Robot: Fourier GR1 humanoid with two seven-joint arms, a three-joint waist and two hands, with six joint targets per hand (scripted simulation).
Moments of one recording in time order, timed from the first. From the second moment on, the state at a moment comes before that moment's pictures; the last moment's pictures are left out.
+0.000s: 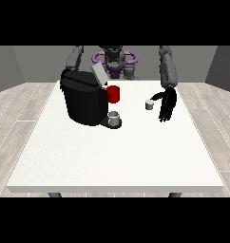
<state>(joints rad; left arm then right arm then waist) -0.63 0.54 0.07 -0.69 -0.47 -0.15 -0.20 -0.24 -0.03 -0.03 -1.47 0.00 -0.05 -0.16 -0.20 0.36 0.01</state>
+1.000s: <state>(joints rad) -0.64 0.47 0.00 -0.67 -0.62 -0.03 -0.21 -0.25 -0.02 -0.04 -1.34 -0.01 -0.06 -0.21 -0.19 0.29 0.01</state>
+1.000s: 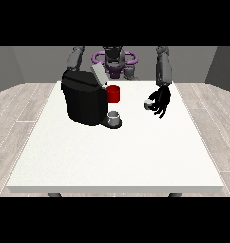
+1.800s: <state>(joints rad) -0.68 0.38 0.01 -0.64 -0.63 -0.05 -0.30 -0.23 -0.05 -0.10 -1.22 -0.06 -0.03 -0.27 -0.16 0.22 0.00</state>
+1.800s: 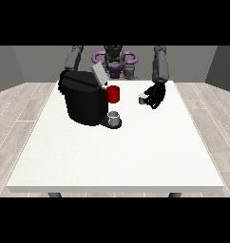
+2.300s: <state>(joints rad) -0.73 0.33 0.03 -0.66 -0.61 -0.13 -0.26 -0.22 -0.06 -0.09 -1.17 -0.05 -0.02 -0.25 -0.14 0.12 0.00</state>
